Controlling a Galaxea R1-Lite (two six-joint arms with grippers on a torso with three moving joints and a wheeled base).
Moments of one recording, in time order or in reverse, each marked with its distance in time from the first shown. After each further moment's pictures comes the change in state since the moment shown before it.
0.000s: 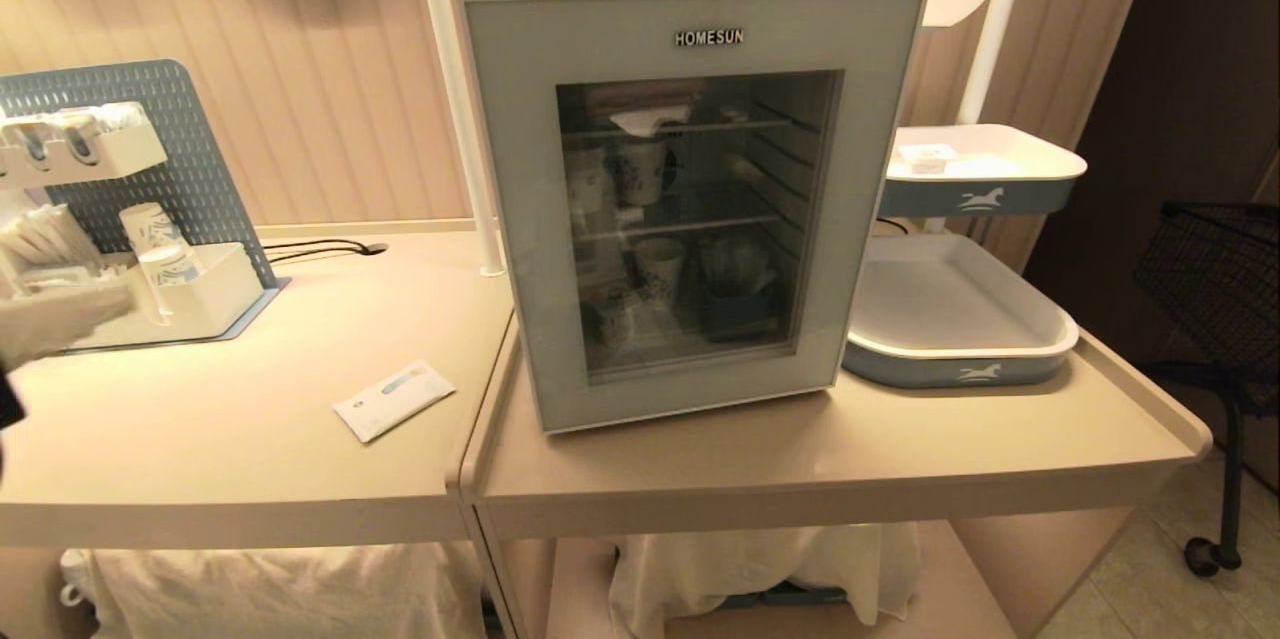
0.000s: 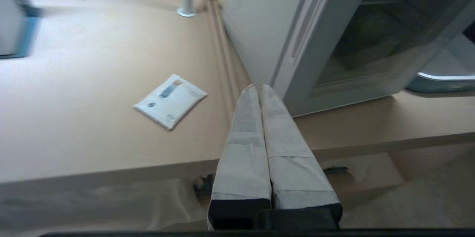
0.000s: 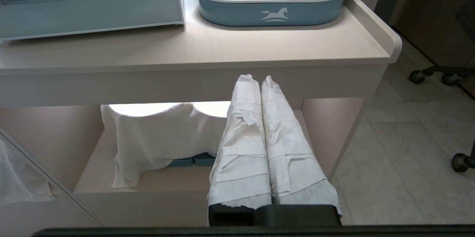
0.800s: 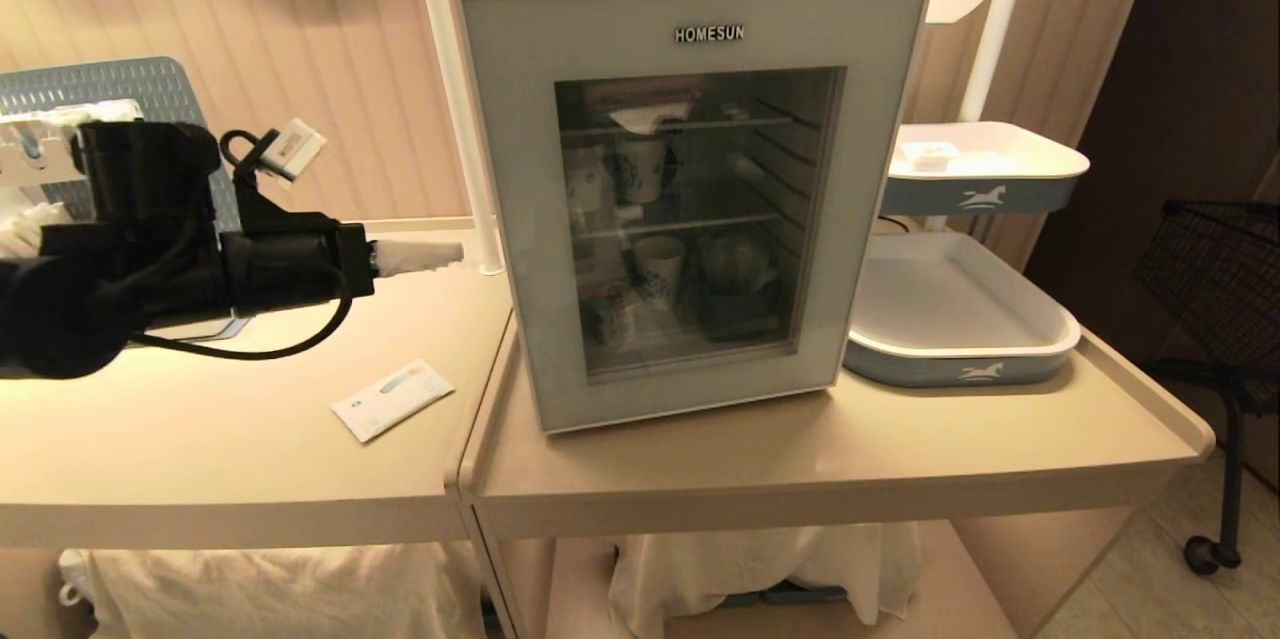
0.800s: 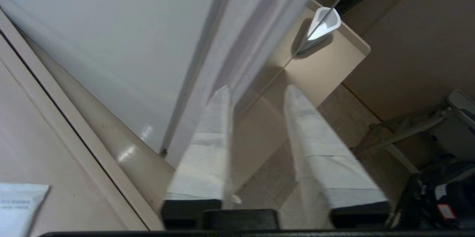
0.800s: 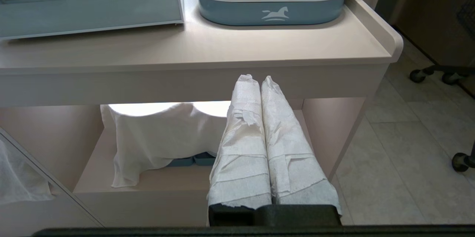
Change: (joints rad) left arm 0.003 0.734 -0.244 -0.416 -0.640 -0.035; right arm 0.000 0.000 0.000 0.000 0.000 0.000
